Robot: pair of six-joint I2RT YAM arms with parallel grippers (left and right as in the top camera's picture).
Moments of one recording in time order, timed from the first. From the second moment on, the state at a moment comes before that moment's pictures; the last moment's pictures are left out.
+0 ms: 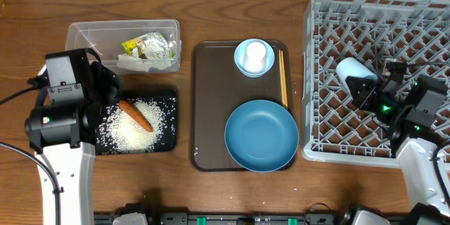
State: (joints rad) left arm 0.16 1.15 1.25 -1.08 -0.22 -0.80; right arm -0.37 1.30 0.64 -0.03 -0.79 0.28
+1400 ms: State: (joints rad) left arm 0.16 1.15 1.25 -1.08 -0.22 -0.80; right arm -0.52 1.27 0.54 -0.01 -0.86 0.24
